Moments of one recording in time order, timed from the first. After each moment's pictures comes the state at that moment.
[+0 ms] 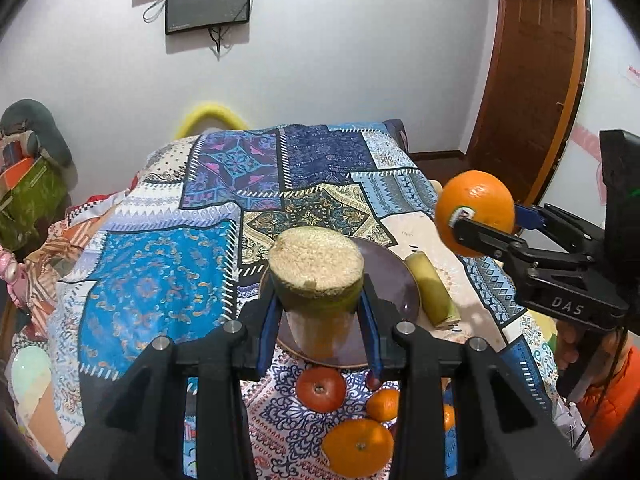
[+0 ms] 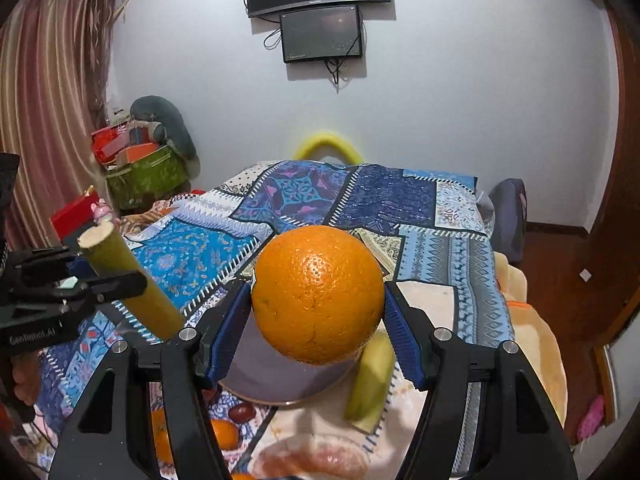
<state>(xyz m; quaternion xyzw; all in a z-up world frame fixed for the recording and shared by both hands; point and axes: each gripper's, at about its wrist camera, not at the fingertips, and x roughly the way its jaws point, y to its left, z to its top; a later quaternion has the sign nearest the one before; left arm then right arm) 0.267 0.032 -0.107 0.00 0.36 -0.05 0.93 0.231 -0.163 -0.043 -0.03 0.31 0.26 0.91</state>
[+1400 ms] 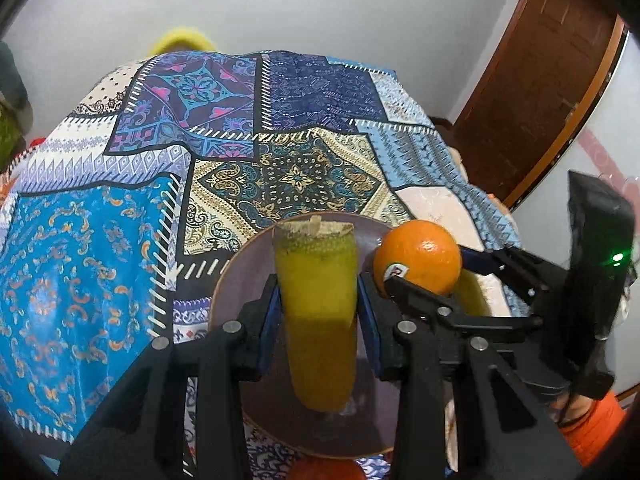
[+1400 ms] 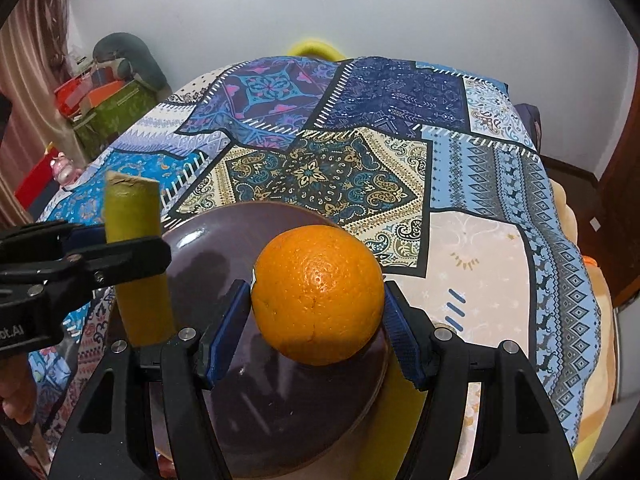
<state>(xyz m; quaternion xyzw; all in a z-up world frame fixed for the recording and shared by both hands) 0.393 0.047 -0.202 -0.06 0.46 -0.10 0.88 0.317 -0.125 -0.146 -0.05 0.45 0.24 0.86</state>
